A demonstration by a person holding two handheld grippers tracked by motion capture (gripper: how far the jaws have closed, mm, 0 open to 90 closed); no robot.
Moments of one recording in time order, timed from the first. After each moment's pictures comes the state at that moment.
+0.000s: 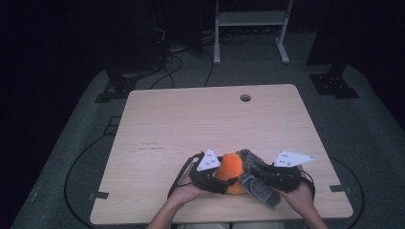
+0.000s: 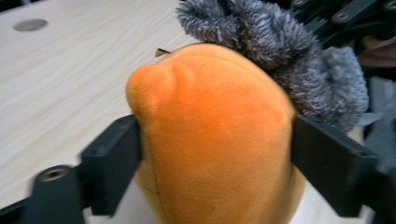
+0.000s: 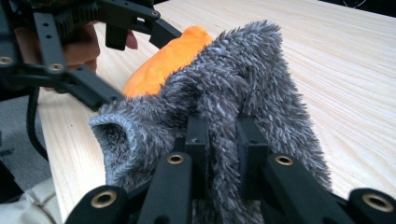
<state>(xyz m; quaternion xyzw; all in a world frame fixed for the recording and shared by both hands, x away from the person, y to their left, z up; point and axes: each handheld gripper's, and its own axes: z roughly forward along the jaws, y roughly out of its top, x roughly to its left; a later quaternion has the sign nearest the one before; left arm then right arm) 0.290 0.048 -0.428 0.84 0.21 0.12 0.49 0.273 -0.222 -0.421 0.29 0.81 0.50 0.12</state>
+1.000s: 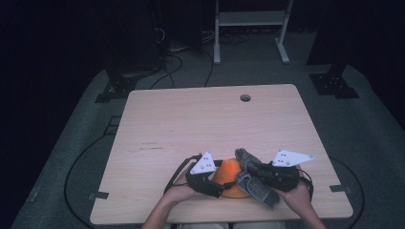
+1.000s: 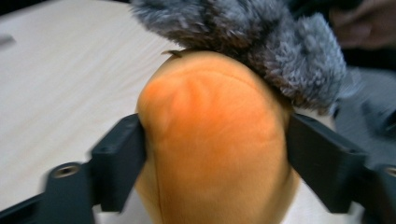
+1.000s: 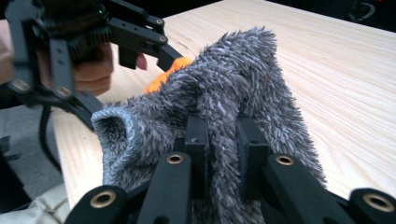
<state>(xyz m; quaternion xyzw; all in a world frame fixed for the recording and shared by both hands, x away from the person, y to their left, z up) 0.293 0.060 -0.428 0.84 0.16 0.07 0.51 0.270 -0.214 -0.412 0.28 0.80 0.51 0.12</state>
